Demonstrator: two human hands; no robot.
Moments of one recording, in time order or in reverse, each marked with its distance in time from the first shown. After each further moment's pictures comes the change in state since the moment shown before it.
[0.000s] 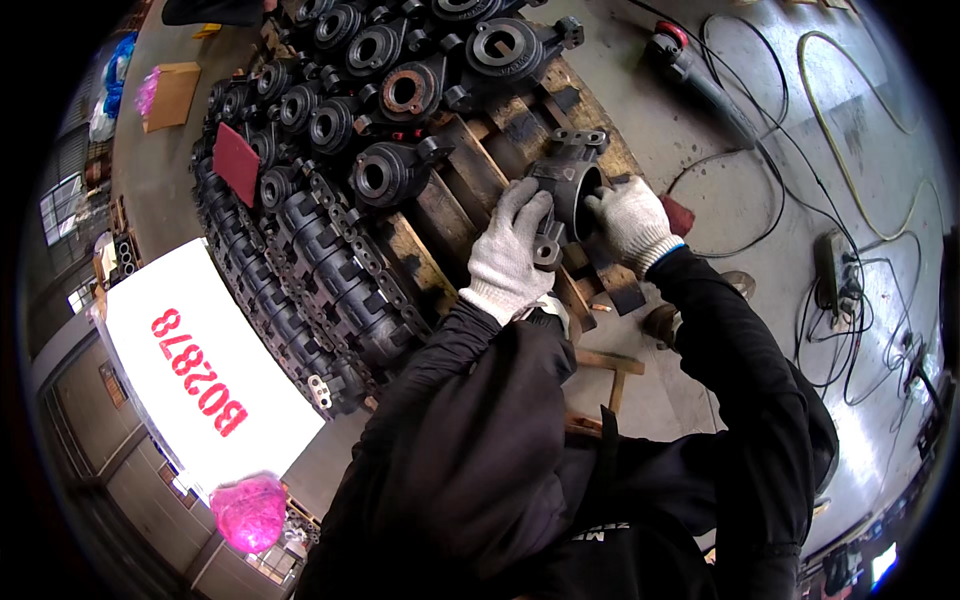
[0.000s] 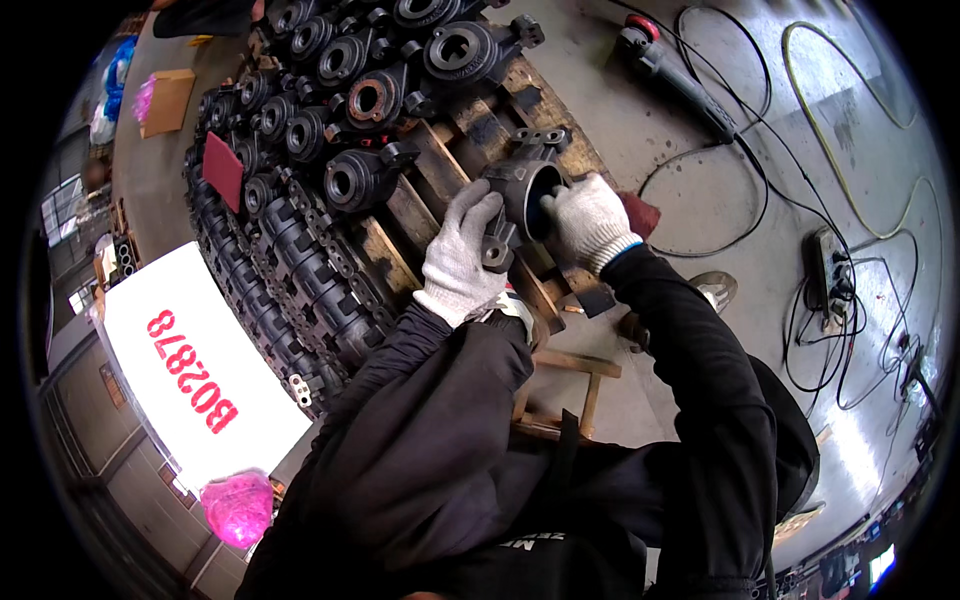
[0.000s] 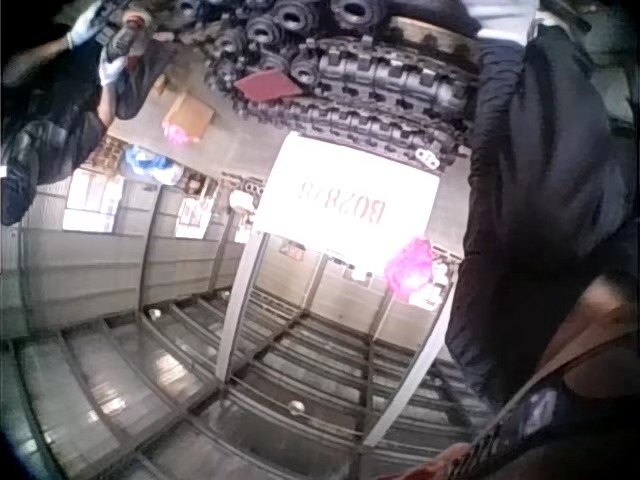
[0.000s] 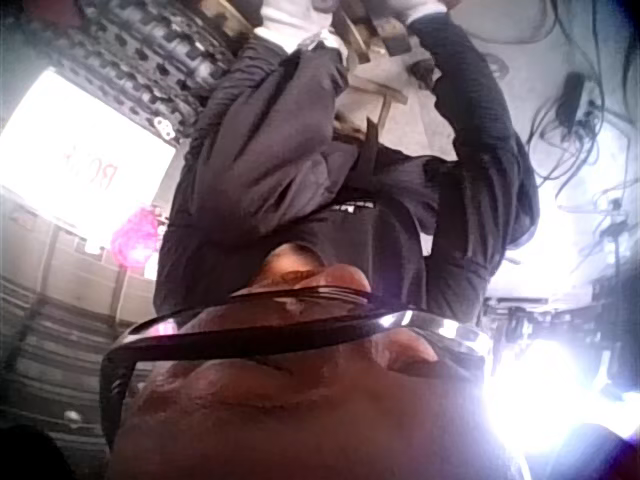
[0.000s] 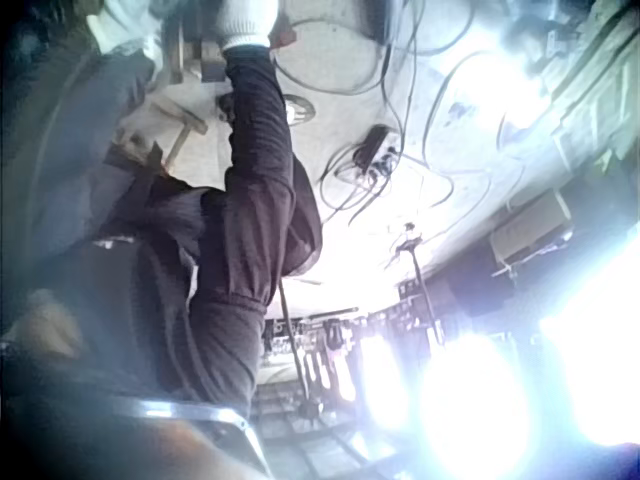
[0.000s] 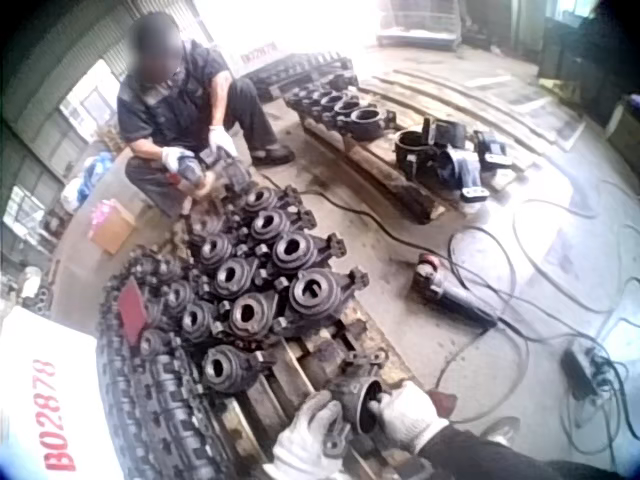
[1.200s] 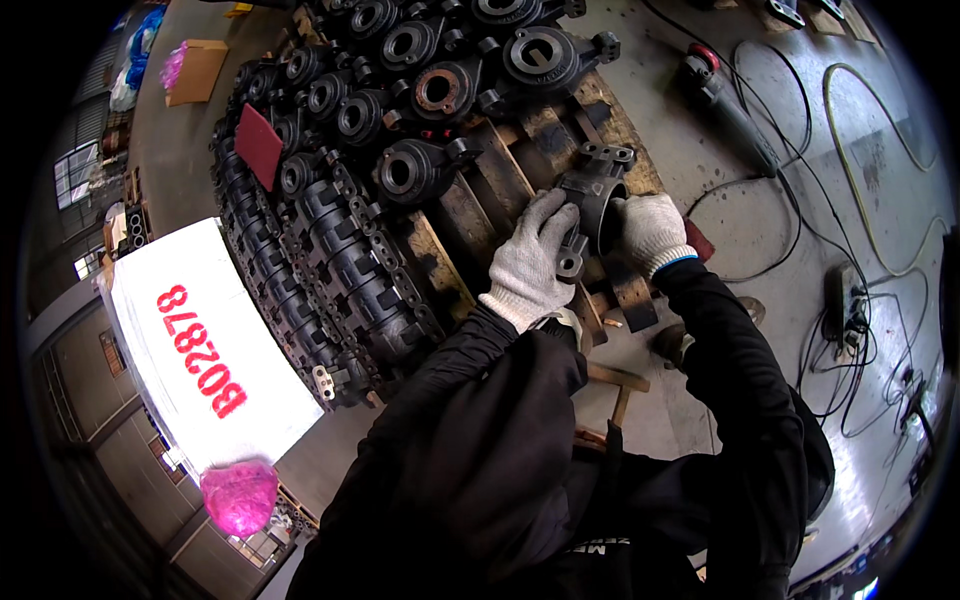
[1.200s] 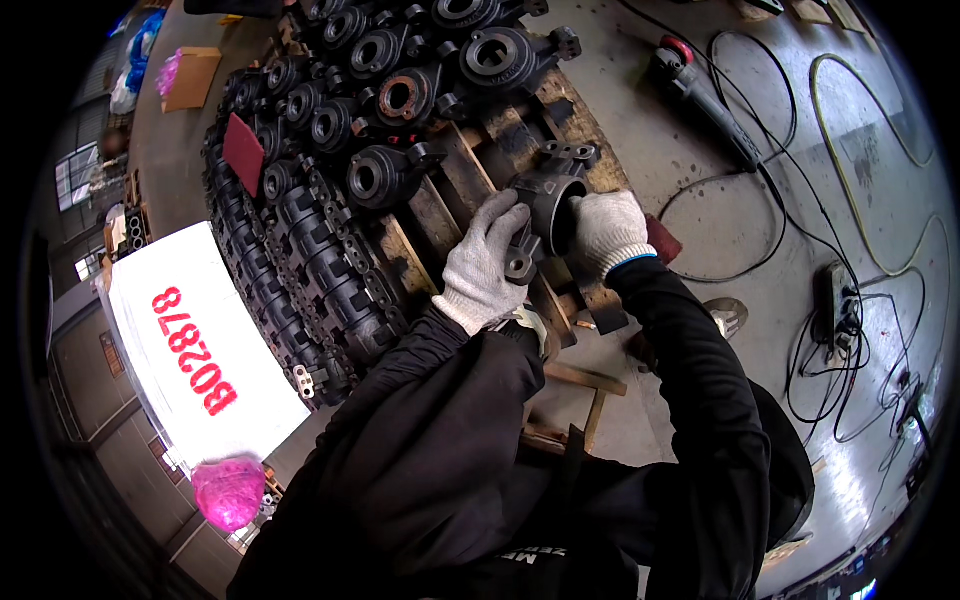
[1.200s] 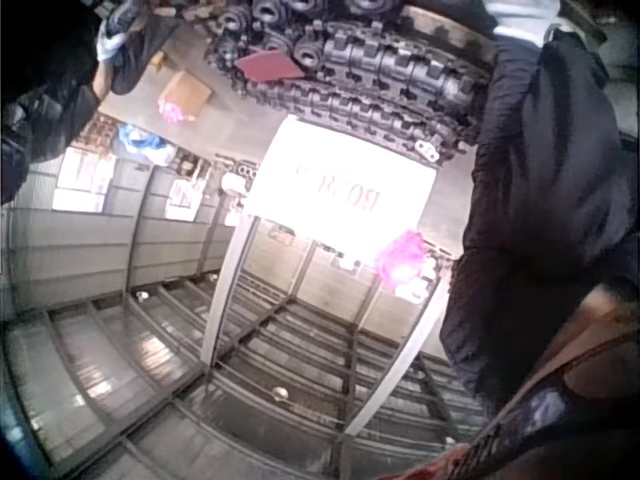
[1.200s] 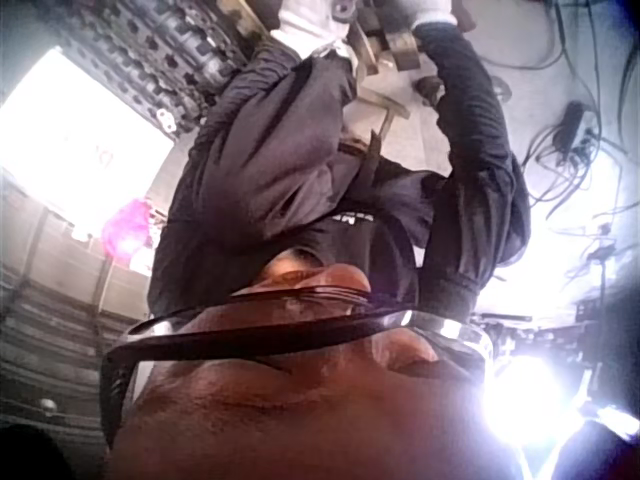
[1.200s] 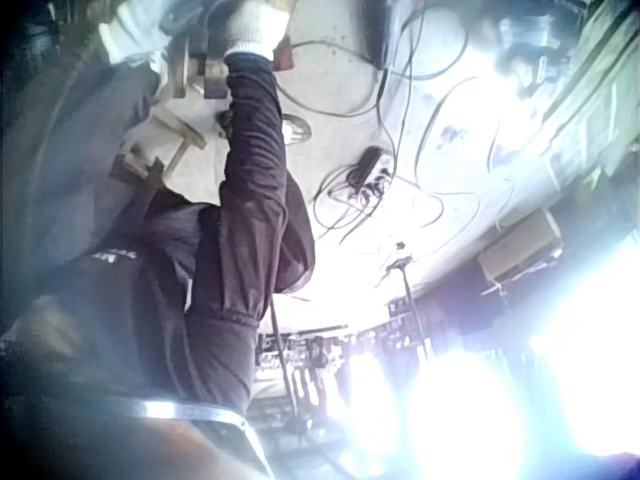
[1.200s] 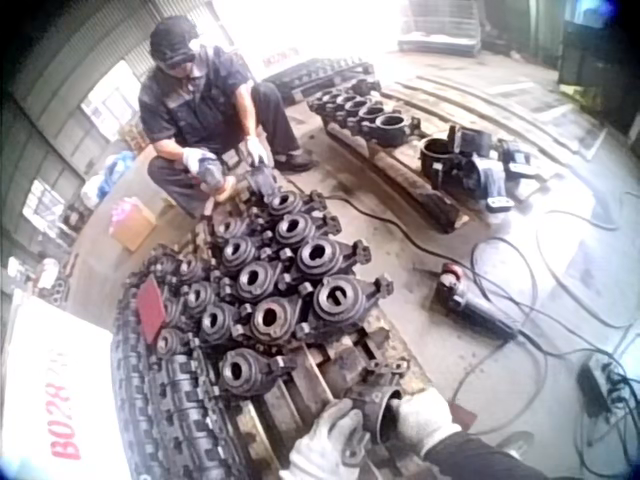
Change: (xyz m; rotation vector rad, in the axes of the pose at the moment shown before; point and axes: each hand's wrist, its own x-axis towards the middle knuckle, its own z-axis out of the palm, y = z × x) left_hand 0.001 0.003 -0.003 -0.012 -0.075 -0.050; right_hand 0.012 -0.001 -0.010 0.143 -0.028 0.199
